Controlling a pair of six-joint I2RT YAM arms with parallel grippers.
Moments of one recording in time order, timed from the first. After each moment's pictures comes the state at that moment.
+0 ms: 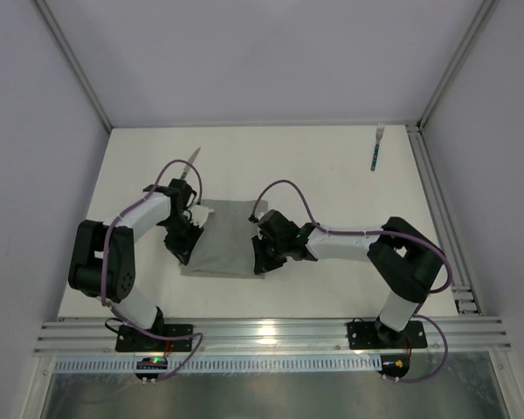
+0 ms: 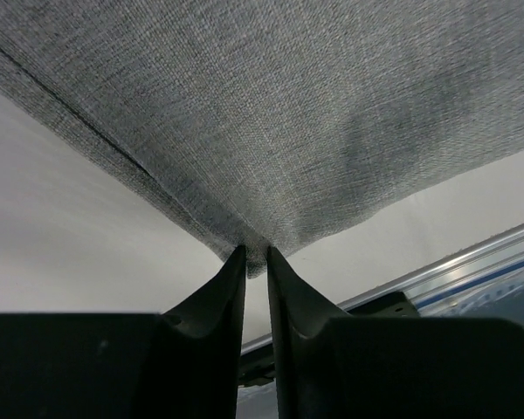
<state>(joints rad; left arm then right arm) -0.22 1.62 1.01 -0.98 0.20 0.34 0.92 1.72 0.94 -0.16 -0.22 0.53</state>
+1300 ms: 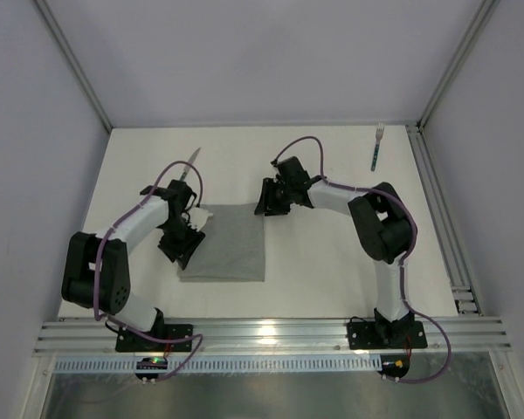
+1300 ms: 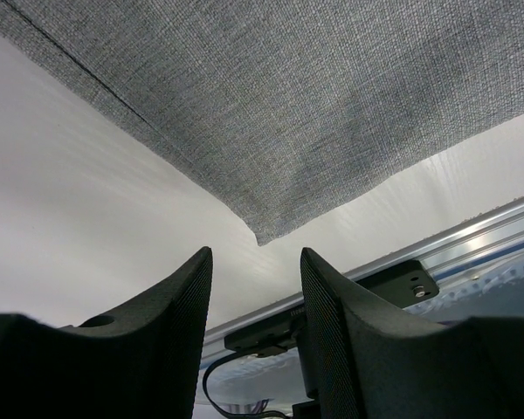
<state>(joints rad) -0.25 1.54 1.00 -1.07 0.11 0.37 0.56 2.03 1.33 -0.17 -0.32 0.58</state>
